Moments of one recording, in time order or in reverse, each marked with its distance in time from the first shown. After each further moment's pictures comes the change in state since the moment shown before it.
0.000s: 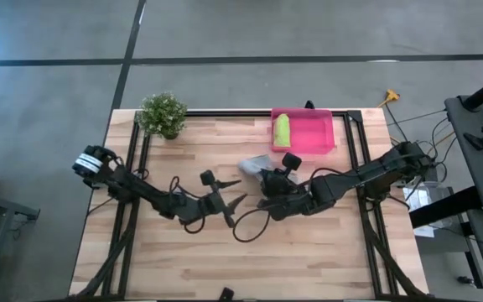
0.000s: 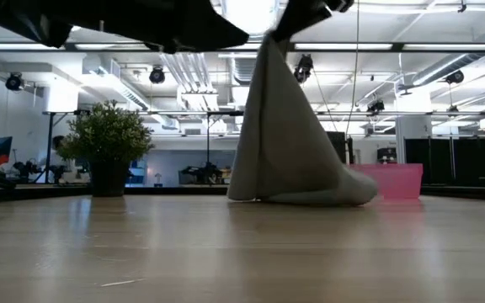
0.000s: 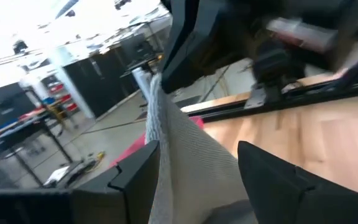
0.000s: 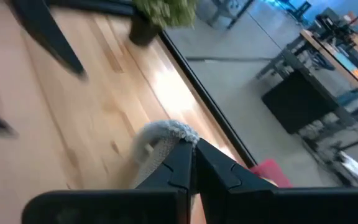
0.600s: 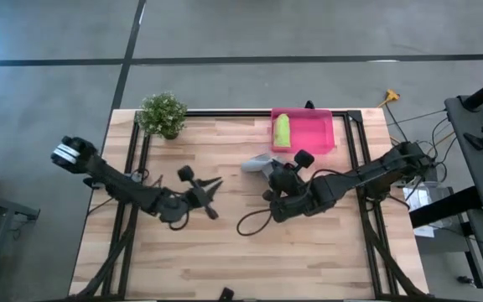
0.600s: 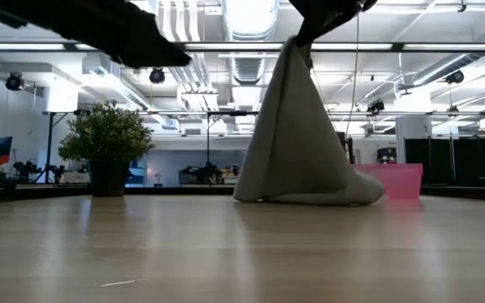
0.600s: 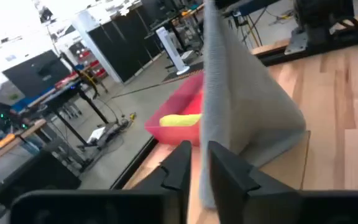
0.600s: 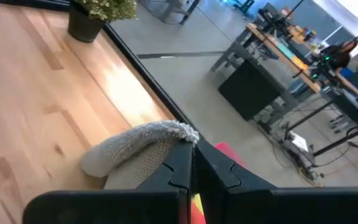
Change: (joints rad) left arm -0.062 -0.265 -0.121 -0.419 -0.222 -0.165; right arm 0.007 0.000 0.001 -0.229 0.185 0.226
